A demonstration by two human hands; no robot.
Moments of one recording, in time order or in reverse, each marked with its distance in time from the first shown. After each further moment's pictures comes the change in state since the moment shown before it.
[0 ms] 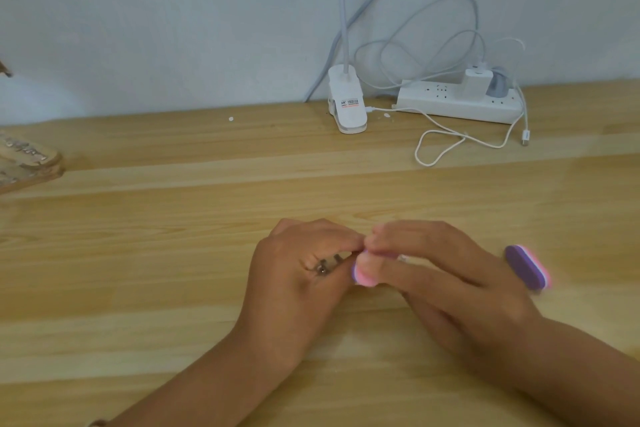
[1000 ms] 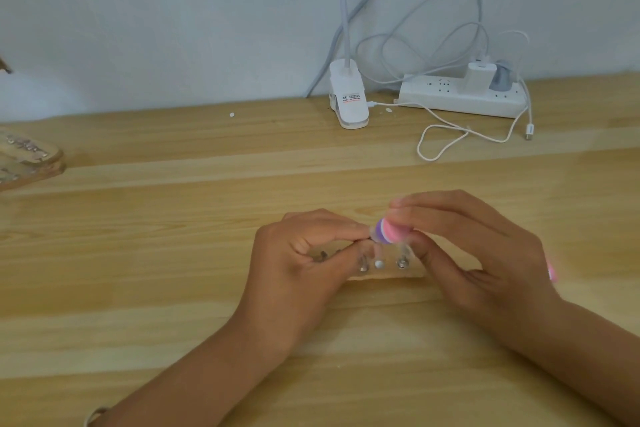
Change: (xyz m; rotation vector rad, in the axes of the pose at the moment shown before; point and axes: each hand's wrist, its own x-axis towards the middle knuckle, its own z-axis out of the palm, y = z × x) left_hand 0.003 -0.002 0.001 -0.252 0.041 -0.124; right_hand 0.005 0.009 -0.006 0.007 0.074 0.137
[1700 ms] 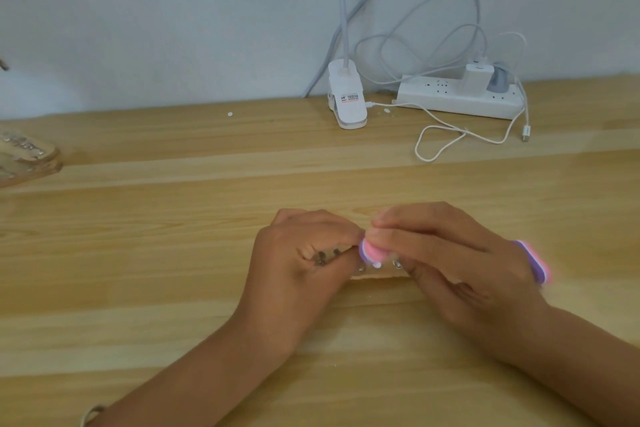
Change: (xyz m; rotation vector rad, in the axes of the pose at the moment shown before) left_hand -0.001 0.000 -0.001 0.208 -0.053 0.092; right_hand -0.001 -0.004 0.004 0.019 -0.066 -0.064
